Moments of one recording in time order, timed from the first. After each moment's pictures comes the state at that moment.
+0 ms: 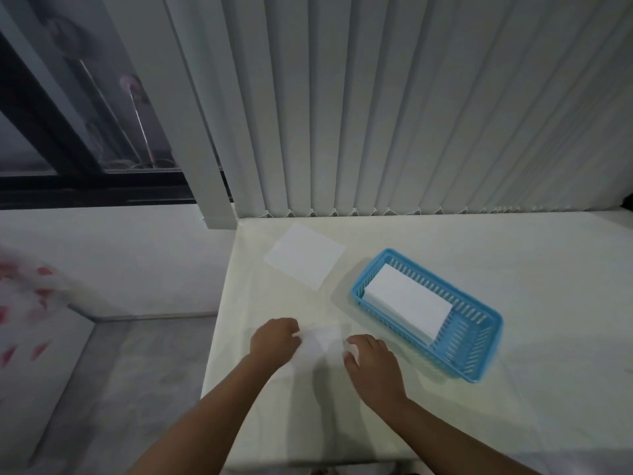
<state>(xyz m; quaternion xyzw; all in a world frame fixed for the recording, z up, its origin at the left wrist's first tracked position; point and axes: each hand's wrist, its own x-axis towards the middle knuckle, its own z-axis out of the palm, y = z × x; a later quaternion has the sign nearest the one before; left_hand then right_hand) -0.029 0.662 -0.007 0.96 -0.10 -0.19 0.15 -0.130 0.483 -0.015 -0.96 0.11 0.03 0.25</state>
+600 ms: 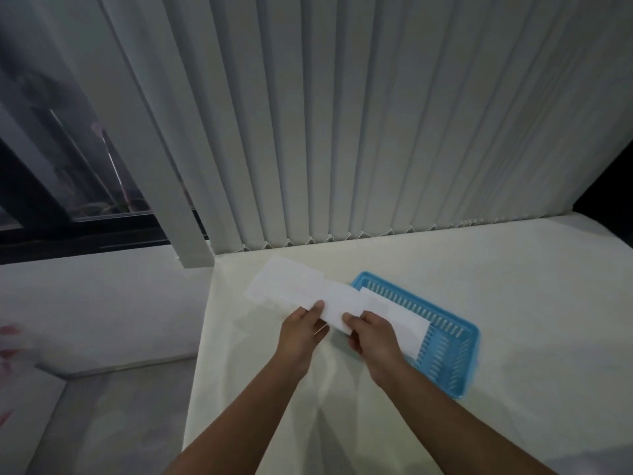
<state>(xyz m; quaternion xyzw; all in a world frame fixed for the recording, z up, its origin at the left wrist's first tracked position) -0.025 0.572 0.067 0.54 0.14 -0.25 0.79 -0.074 0.454 0.069 -0.58 0.36 0.00 0.73</state>
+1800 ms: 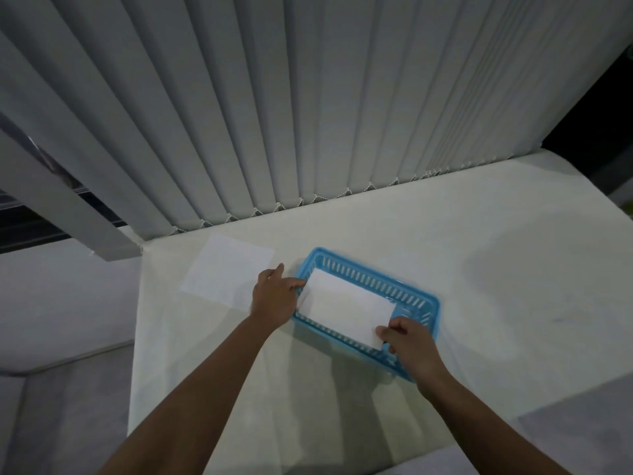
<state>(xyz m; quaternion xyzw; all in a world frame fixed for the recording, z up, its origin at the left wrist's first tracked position) 0.064 0.505 -0.019 0.95 -0.21 -0.18 0.13 -0.124 0.328 0.027 -0.71 0.43 0.03 0.56</state>
